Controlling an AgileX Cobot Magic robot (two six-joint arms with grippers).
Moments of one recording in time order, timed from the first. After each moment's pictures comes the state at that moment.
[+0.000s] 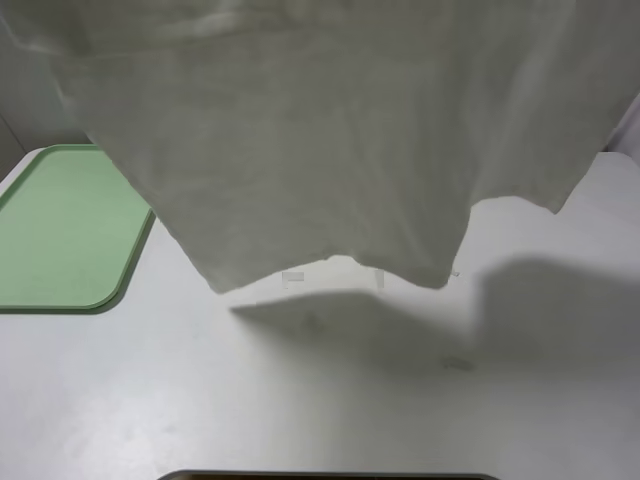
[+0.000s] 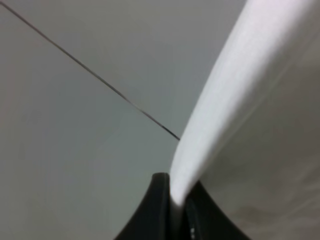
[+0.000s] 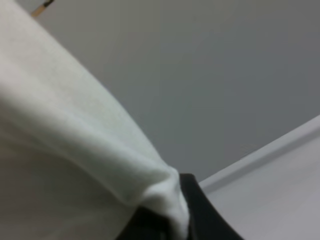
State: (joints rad) left arm -0.85 1.04 -1.48 0.71 0.92 0.10; right arm 0.67 1.13 -1.50 -1.19 0.92 -0.01
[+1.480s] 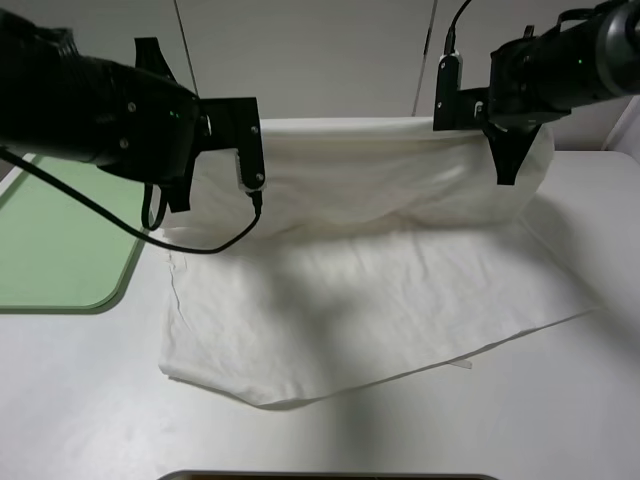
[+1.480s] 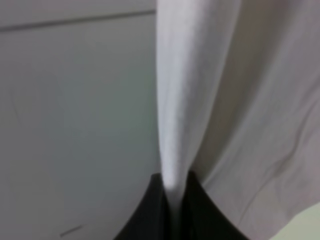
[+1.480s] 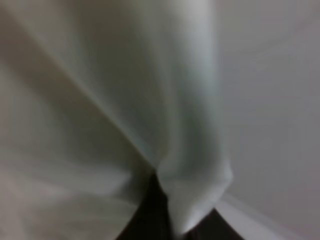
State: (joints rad) left arm -0.72 1.76 -1.04 1.37 0.76 -0.34; right arm 0.34 1.95 -1.25 -1.29 0.67 -0.01
